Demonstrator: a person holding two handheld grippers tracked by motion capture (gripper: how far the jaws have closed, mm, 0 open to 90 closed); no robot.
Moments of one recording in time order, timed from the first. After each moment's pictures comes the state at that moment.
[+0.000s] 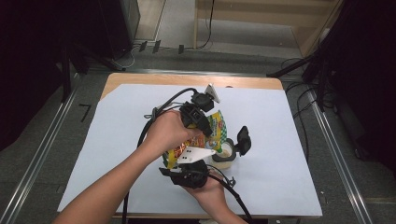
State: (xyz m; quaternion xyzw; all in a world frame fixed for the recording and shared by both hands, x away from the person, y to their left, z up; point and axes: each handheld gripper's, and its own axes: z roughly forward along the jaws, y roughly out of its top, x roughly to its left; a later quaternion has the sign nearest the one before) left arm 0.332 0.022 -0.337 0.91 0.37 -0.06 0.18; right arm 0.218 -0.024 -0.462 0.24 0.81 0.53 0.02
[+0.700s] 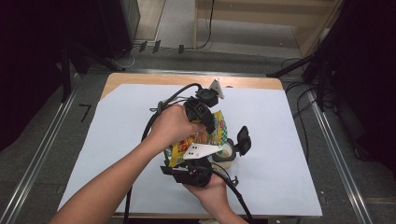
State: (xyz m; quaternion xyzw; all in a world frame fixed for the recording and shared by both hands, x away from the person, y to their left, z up) left arm 0.349 0.011 -0.334 0.91 0.37 -0.08 0.15; right arm 0.220 -0.034 -0.452 0.26 0.79 0.55 -0.03
